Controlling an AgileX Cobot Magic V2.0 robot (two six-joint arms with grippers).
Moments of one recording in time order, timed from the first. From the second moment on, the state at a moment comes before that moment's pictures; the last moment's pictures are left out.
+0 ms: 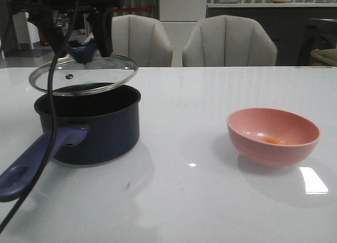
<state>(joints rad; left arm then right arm) -0.39 1.90 -1.79 0.04 1.17 -0.30 0.10 -0.01 0.03 -0.01 0.04 0.02</state>
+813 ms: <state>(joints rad) 0.06 1.70 -1.34 -0.08 0.97 -0.04 0.10 -0.01 0.03 -0.01 0.04 0.02</state>
